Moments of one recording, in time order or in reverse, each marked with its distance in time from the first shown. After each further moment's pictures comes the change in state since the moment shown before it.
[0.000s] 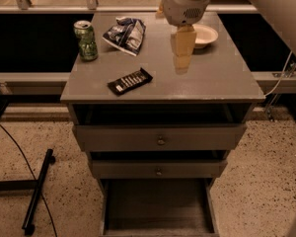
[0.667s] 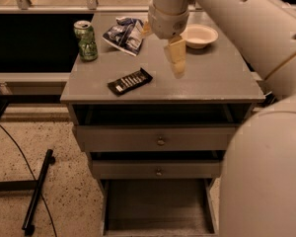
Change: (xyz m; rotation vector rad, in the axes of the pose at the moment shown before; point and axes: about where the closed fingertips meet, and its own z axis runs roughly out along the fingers) arm -0.006 -0.018 0.067 -0.138 -0.008 -0.305
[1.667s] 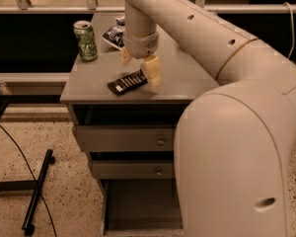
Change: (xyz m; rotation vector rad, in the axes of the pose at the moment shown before) arm -0.047 -0.022 0.079 -0.158 -0.061 -0.160
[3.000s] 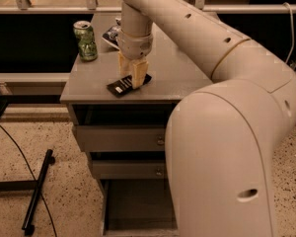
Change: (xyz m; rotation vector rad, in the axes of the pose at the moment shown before) arm -0.024 -0.013 0.008 0.003 -0.110 0.036
